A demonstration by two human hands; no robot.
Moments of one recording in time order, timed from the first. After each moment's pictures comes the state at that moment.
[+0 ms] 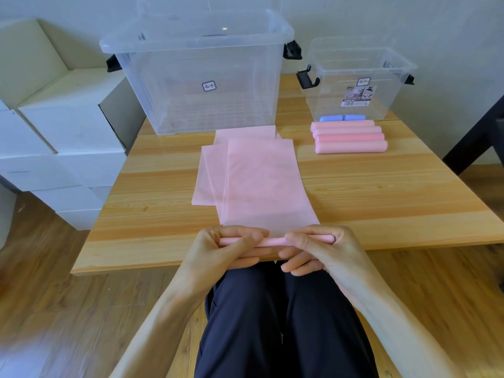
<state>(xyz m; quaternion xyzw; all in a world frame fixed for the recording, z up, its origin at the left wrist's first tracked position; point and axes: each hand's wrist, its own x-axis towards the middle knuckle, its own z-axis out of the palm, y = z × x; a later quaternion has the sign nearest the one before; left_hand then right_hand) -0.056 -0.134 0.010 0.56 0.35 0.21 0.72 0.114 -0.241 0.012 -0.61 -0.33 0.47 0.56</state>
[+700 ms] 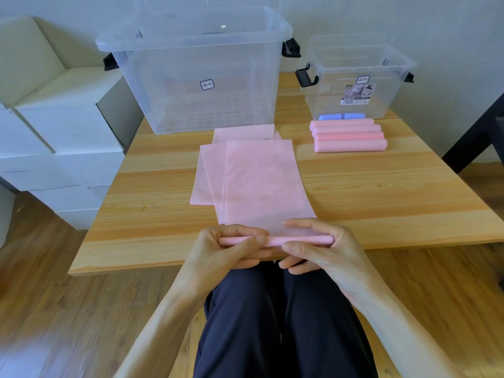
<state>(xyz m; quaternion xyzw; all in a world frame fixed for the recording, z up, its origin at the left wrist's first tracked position) -0.053 -0.136 0.007 0.58 0.36 0.21 0.70 0.116 -0.241 0.008 -0.60 -0.33 0.47 0.56</state>
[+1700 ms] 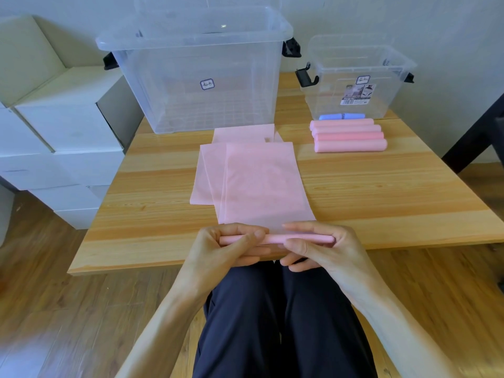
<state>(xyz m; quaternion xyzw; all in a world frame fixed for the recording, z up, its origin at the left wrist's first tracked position) -0.051 -0.138 0.009 0.56 0.35 0.23 0.72 0.116 -0.242 0.009 -0.60 -0.33 0.45 0.57</state>
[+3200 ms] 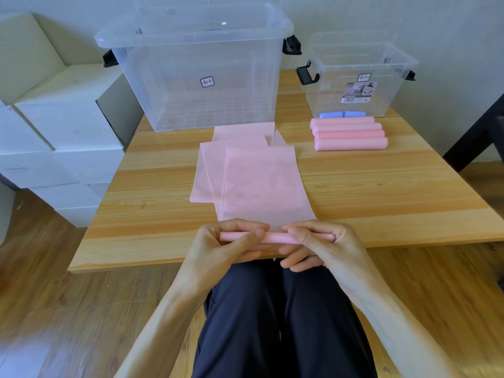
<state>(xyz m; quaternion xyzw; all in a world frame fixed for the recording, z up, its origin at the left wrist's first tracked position) -0.050 -0.138 0.010 0.55 0.34 0.25 0.72 0.115 -0.242 0.011 -0.60 -0.33 0.45 0.57</state>
